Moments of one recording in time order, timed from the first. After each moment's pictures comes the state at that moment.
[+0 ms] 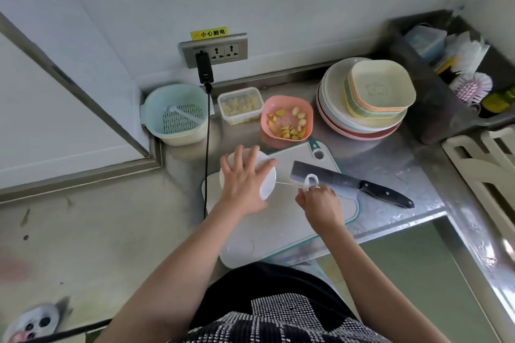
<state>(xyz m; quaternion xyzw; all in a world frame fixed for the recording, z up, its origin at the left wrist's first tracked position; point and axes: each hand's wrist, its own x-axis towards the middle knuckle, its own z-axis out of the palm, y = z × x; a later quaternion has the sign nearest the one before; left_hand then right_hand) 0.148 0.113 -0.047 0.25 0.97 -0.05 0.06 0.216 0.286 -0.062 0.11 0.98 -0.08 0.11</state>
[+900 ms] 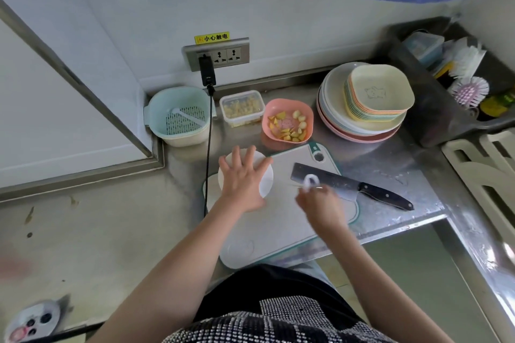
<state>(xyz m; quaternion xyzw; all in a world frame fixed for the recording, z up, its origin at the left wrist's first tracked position) 0.143 0.114 -0.046 0.21 0.97 -0.05 0.09 0.221 0.279 -0.024 0.13 0.97 -0.13 0.14</state>
